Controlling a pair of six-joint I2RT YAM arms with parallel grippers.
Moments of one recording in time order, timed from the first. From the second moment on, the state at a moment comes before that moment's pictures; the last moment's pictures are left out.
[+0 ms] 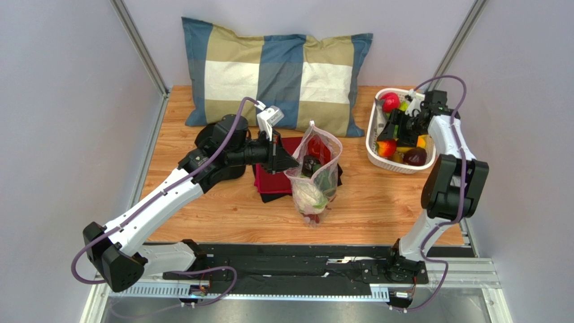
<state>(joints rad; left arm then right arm) -0.72 1.19 1.18 -0.35 0.49 -0.41 -0.23 1.81 1.48 -0.77 -0.49 0.02</state>
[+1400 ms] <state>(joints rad) -0.72 1.22 1.24 -0.39 0.54 -0.41 0.44 1.23 1.58 -0.85 -0.78 0.08</state>
